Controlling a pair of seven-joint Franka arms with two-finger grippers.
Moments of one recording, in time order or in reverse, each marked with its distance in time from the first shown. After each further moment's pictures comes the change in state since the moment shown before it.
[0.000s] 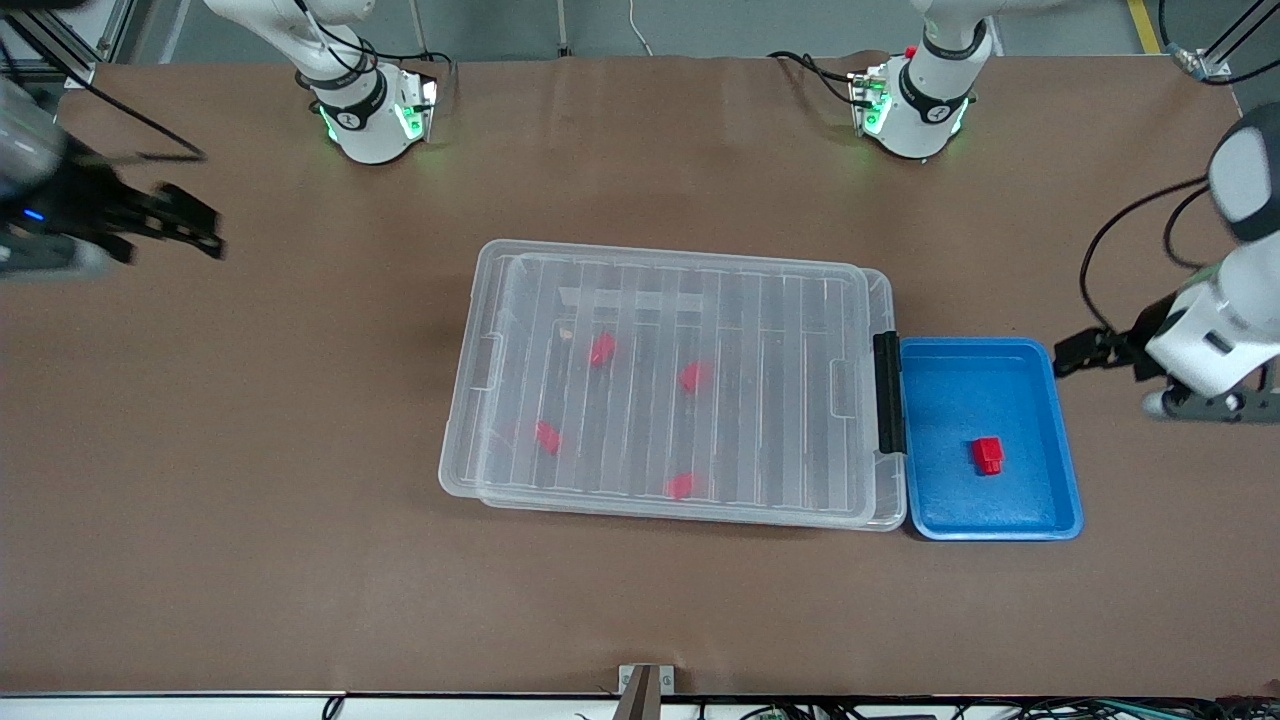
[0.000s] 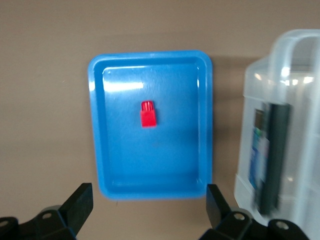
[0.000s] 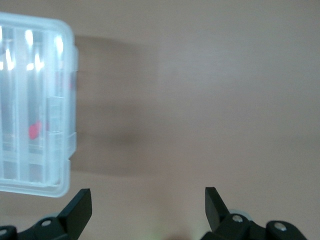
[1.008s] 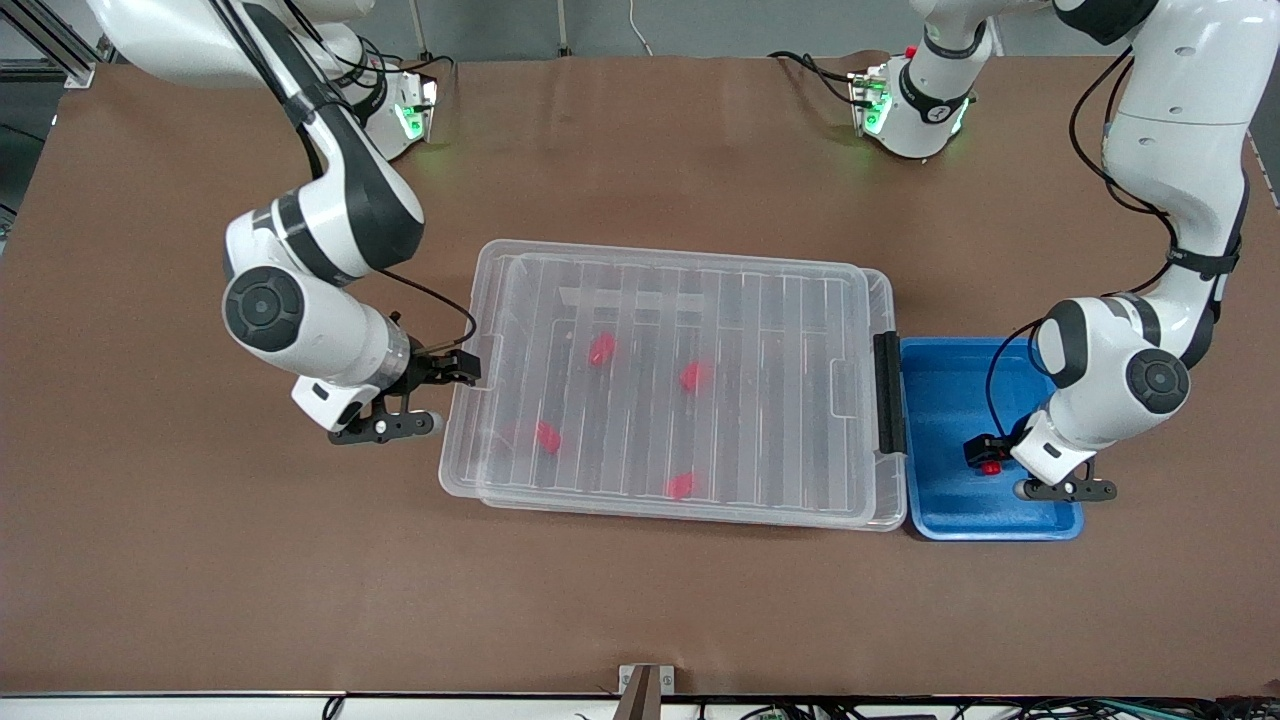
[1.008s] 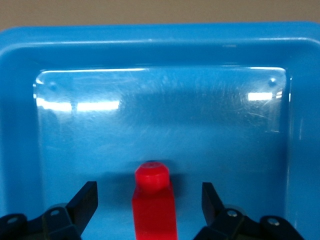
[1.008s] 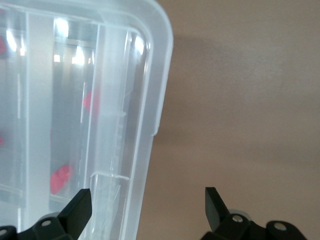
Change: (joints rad) left arm 0.043 0.393 -0.002 -0.133 0.033 0.585 0.000; right arm 0.104 0.331 0.112 -0.150 -0.034 0.474 0.135
